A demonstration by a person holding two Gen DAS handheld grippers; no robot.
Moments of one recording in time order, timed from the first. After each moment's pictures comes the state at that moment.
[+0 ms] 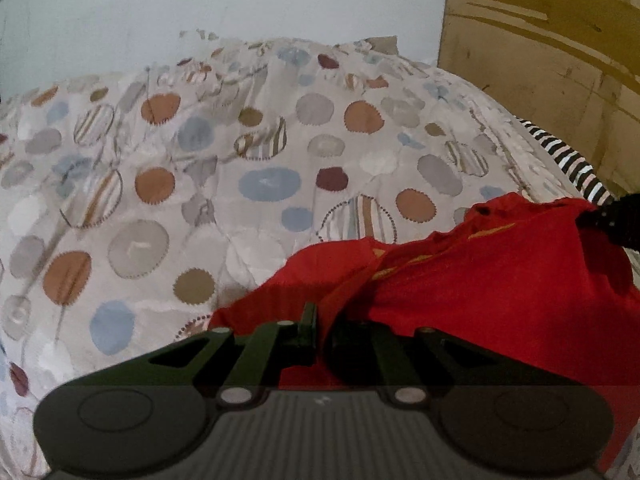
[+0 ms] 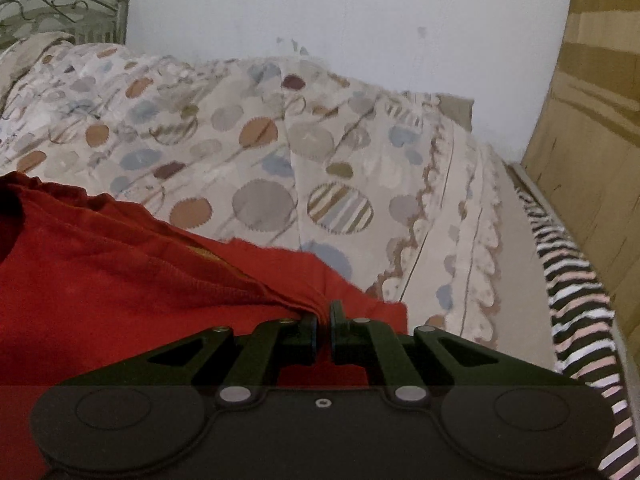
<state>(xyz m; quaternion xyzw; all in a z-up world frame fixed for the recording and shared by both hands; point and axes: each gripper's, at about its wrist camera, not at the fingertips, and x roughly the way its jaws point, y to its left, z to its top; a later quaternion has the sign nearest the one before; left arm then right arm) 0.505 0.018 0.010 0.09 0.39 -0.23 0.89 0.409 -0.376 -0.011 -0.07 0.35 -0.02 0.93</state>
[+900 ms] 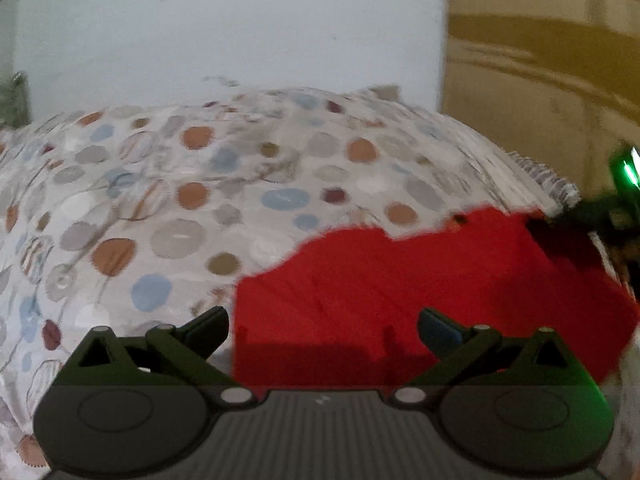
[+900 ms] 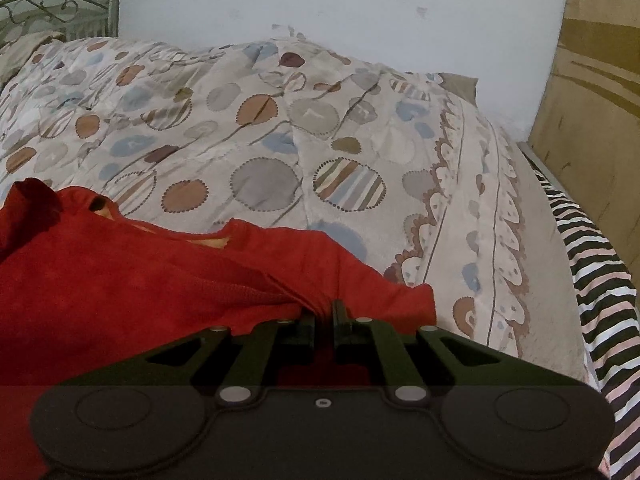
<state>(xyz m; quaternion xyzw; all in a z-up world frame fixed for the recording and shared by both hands) 0.404 0.050 0.020 0.09 0.31 -0.23 0.92 0.421 -0.375 -0.033 -0.05 0.36 -0.02 0.93</state>
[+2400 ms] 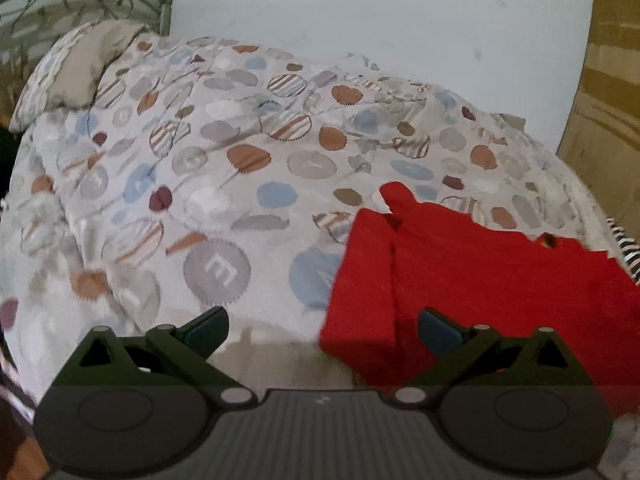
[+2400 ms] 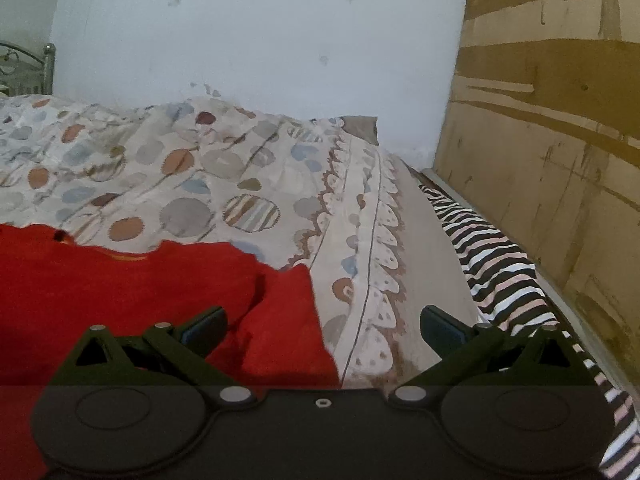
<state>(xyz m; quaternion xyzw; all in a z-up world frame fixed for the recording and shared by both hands) 0.349 0.114 0.001 -0.06 0.34 -0.04 0.94 0.310 -0.388 -0.009 -0.04 0.26 -0.14 0.95</state>
